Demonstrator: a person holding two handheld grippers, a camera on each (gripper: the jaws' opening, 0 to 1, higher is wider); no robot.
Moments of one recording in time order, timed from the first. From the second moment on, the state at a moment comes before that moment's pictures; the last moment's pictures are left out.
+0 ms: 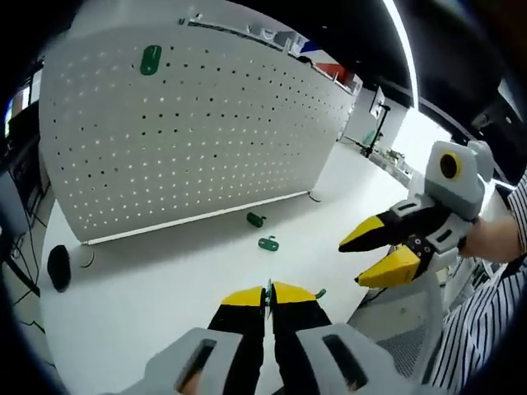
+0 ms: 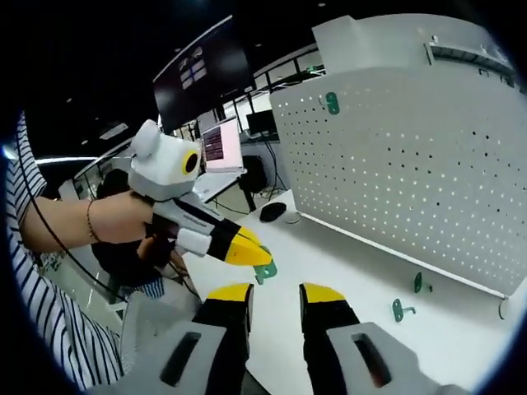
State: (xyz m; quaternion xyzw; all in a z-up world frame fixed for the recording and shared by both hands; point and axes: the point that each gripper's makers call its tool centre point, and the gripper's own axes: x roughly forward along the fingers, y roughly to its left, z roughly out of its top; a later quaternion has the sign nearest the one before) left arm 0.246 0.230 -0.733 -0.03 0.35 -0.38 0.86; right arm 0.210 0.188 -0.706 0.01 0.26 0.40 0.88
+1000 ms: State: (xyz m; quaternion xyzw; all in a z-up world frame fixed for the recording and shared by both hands) left arm 0.226 0.212 -0.716 -0.16 0.38 -0.39 0.82; right arm 0.211 0.213 -0.709 -0.10 0.23 0.43 0.86
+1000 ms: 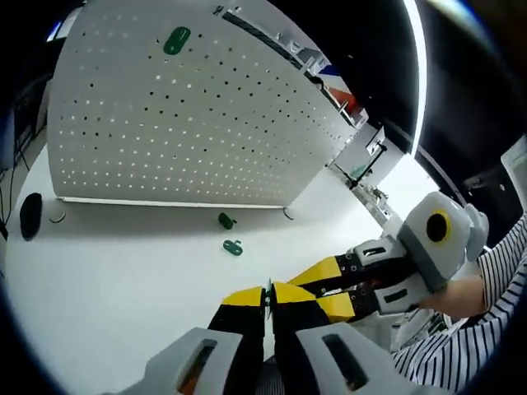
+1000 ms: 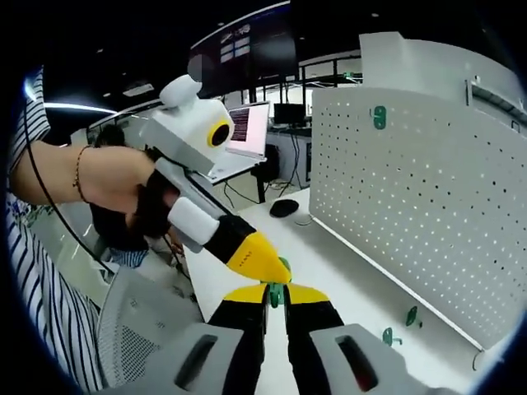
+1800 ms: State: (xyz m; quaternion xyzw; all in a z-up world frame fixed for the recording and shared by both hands) left arm 0.222 0.208 -0.709 -0.18 0.36 -0.41 0.82; right arm 0.209 0.210 -0.703 -0.04 0.26 0.43 0.86
